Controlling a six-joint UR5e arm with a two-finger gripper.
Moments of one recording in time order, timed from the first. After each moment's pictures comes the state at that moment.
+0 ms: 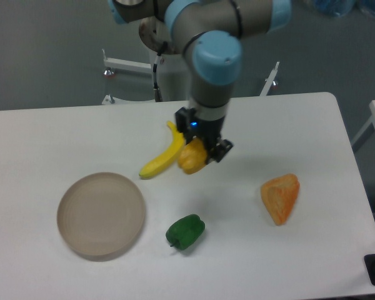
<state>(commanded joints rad) 2.28 -1.87 -1.38 -1.47 1.53 1.31</state>
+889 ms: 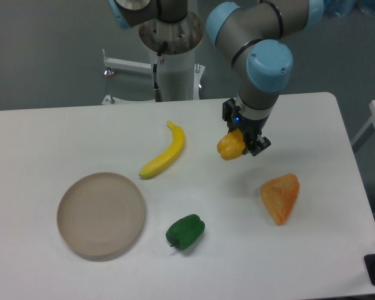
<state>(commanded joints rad) 2.35 -1.91 -1.40 -1.46 1.56 1.48</state>
